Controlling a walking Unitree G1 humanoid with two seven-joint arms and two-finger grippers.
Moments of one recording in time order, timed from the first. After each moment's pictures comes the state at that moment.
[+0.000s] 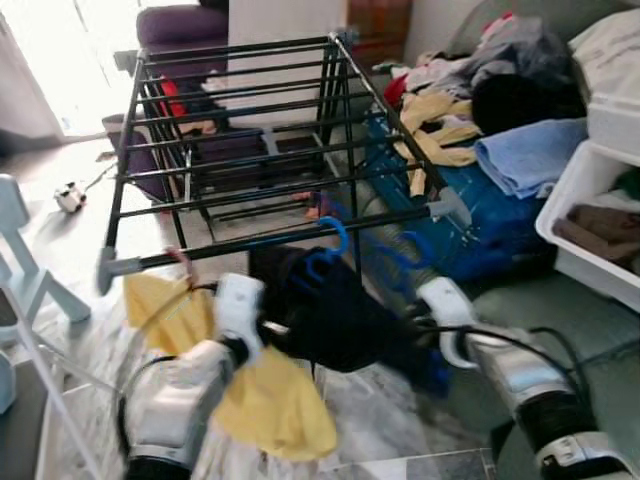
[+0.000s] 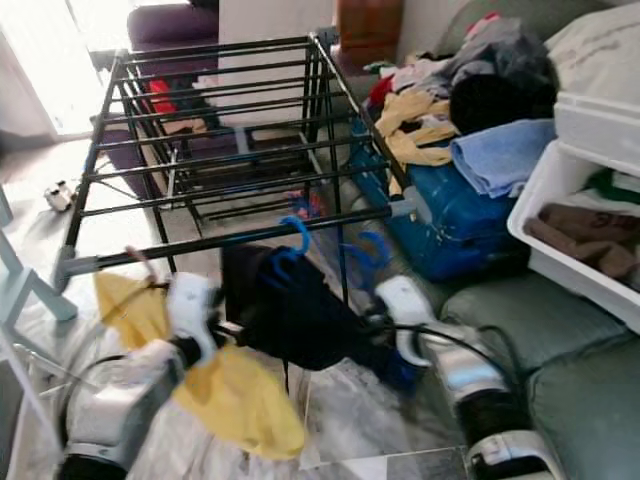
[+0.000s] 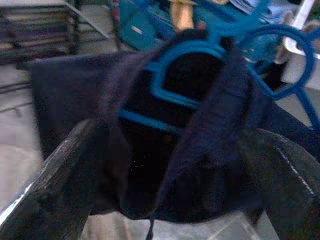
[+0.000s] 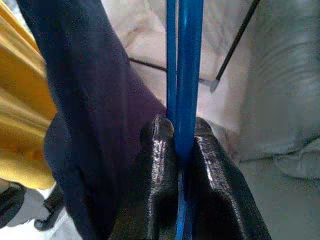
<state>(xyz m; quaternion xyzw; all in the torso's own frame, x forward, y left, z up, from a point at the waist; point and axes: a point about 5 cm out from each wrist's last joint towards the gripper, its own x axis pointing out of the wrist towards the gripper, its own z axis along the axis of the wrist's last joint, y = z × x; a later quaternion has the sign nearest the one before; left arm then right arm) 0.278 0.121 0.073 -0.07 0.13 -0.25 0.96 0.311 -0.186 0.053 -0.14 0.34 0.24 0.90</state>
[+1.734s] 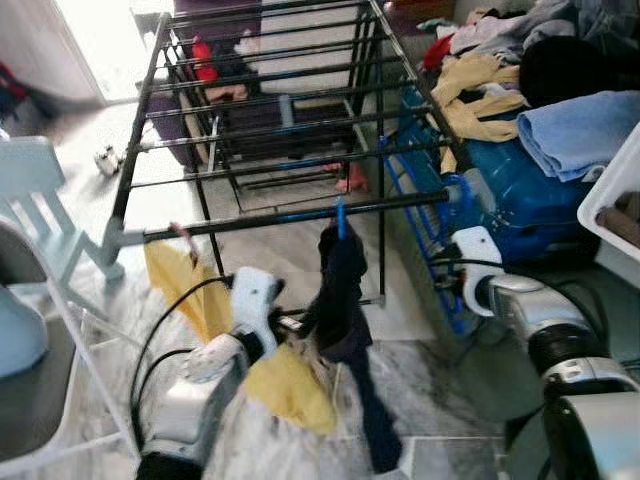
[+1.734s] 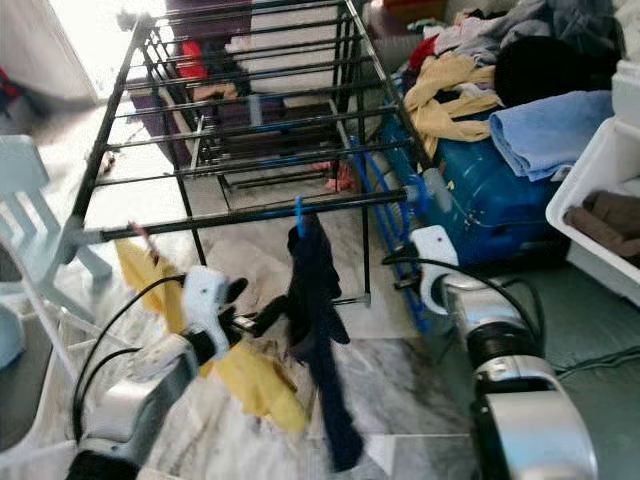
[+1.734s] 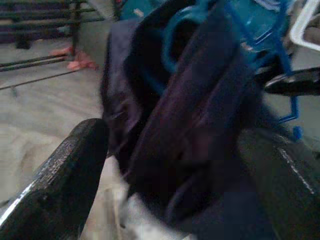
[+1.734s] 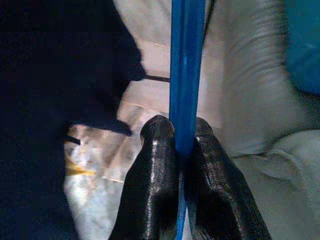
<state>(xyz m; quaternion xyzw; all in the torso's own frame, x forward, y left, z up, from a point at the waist) 0.276 0.112 0.077 -0.07 0.12 -0.28 0.95 0.357 -0.207 0.089 -0.08 0.33 0.12 0.93</state>
